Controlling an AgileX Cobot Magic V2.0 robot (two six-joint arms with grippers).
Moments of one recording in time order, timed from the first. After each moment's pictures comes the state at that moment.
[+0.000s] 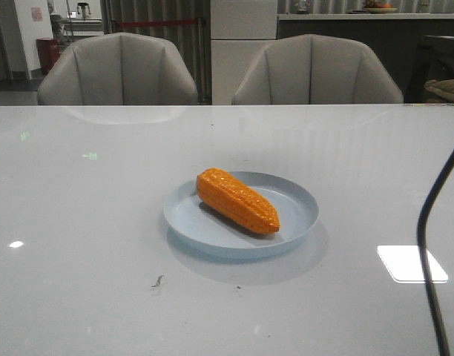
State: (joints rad) left arm -0.02 0.92 -0.61 -0.17 0.37 0.17; right arm 0.22 1.56 -2.02 -0.03 1.21 0.00
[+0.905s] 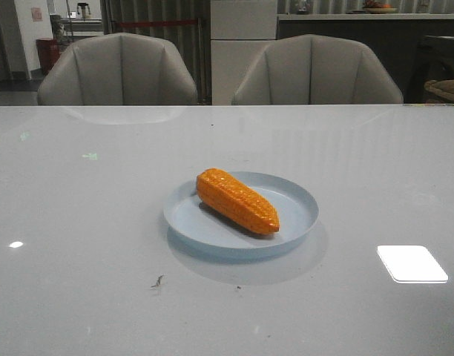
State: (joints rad) left arm -0.02 0.92 -0.61 -0.17 0.37 0.17; right arm -0.07 0.64 -0.76 0.04 0.93 -0.02
